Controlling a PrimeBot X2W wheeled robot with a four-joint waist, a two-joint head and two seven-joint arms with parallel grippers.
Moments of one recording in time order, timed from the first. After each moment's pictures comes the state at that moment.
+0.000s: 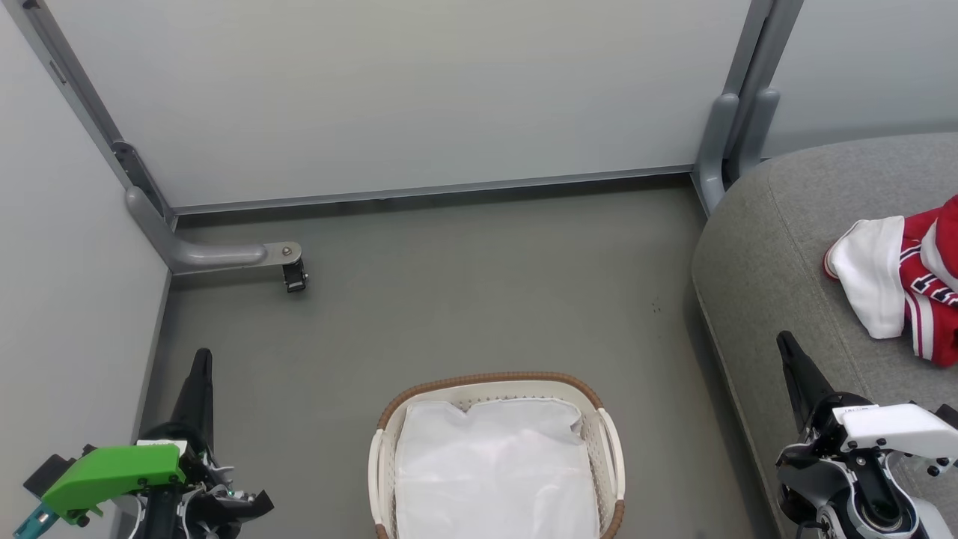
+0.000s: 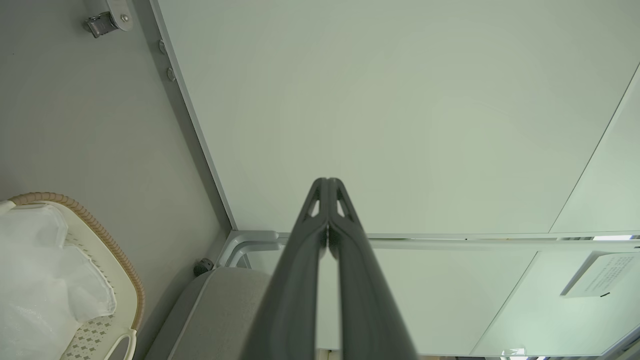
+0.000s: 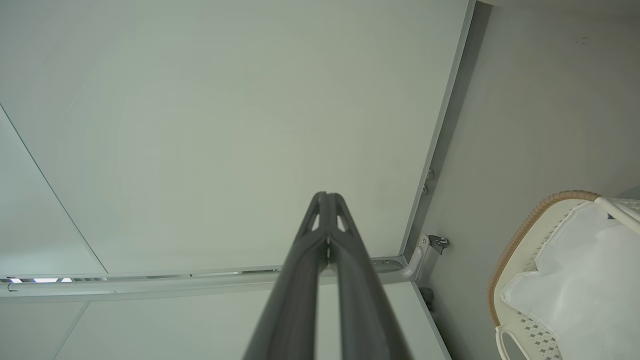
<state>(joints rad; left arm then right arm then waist) -0.10 0.05 0.11 0.25 -1.61 -0.13 0.11 -0.11 -0.05 -0.11 0.25 1.61 0.13 0.11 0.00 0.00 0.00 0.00</state>
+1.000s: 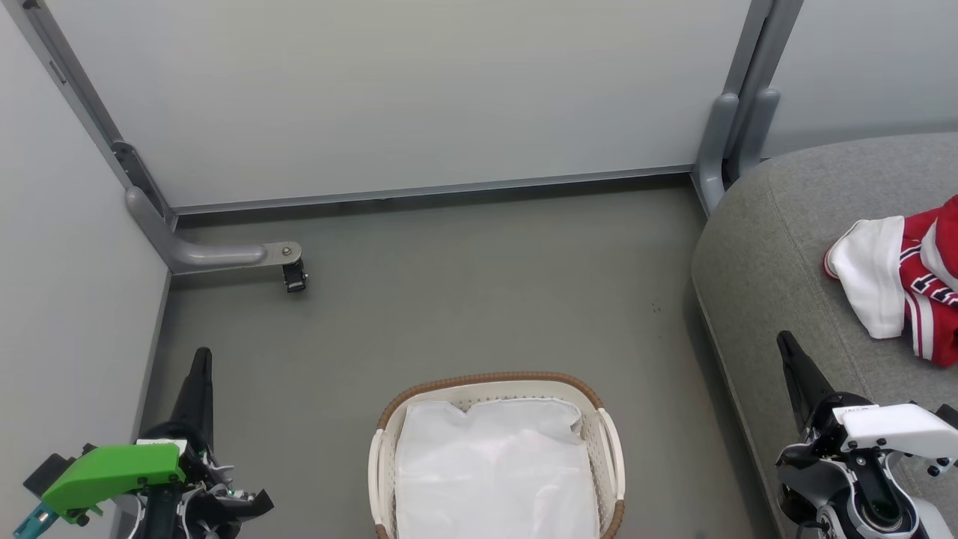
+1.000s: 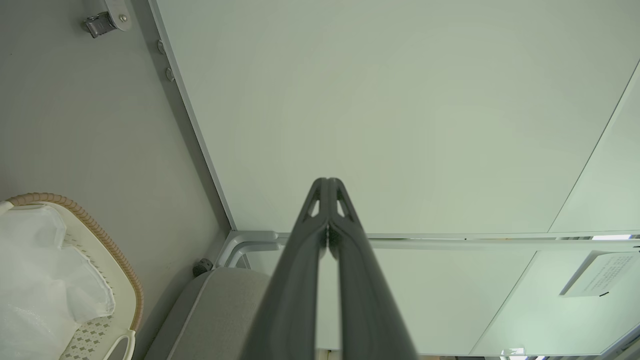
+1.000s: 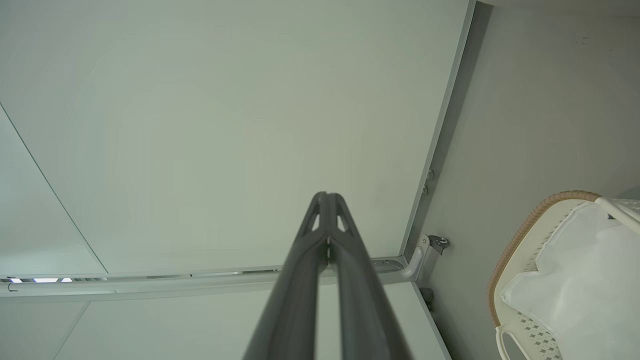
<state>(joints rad) -0.10 0.05 0.11 0.24 -1.61 -0.13 0.11 -0.11 -0.05 -0.11 0.24 1.61 0.13 0.11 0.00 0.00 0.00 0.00</state>
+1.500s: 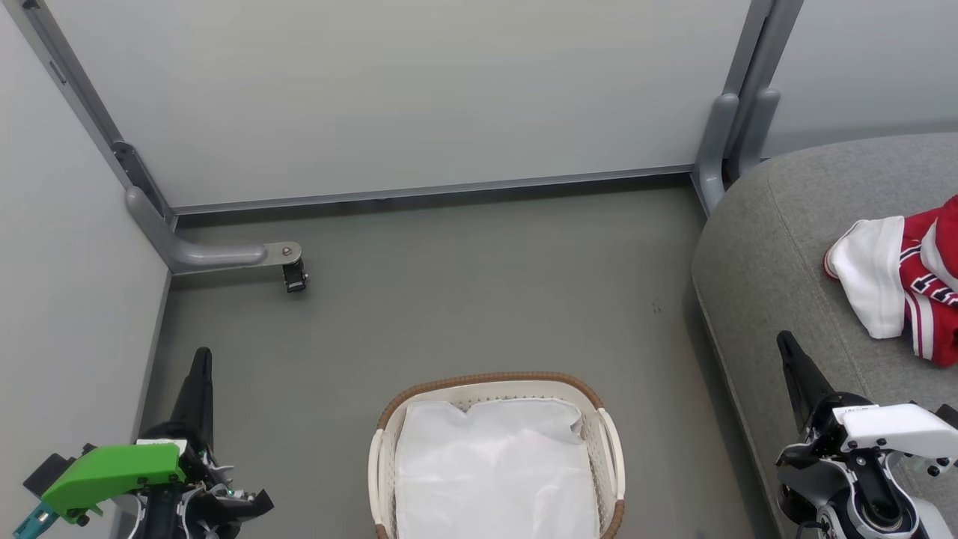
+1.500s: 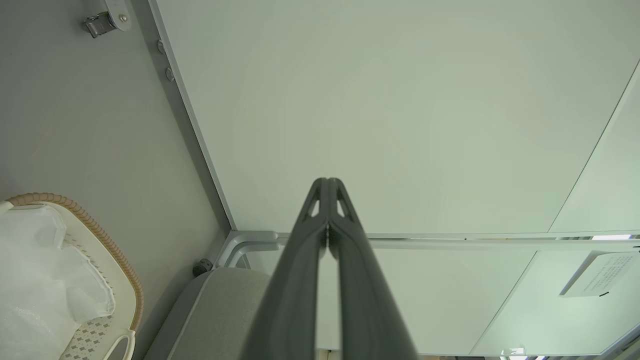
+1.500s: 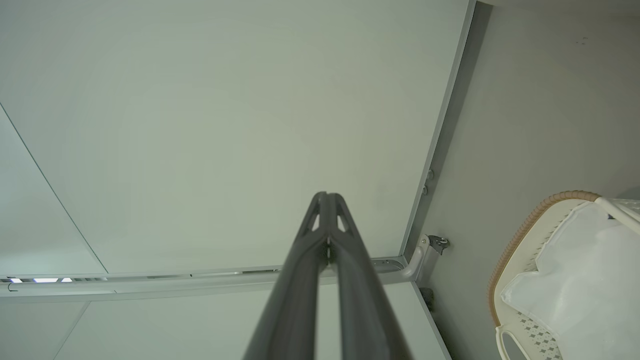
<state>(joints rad) -0.10 0.05 0.11 0.24 -1.61 -0.13 0.11 -0.11 -0.05 -0.11 0.24 1.61 0.13 0.11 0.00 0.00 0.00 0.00</state>
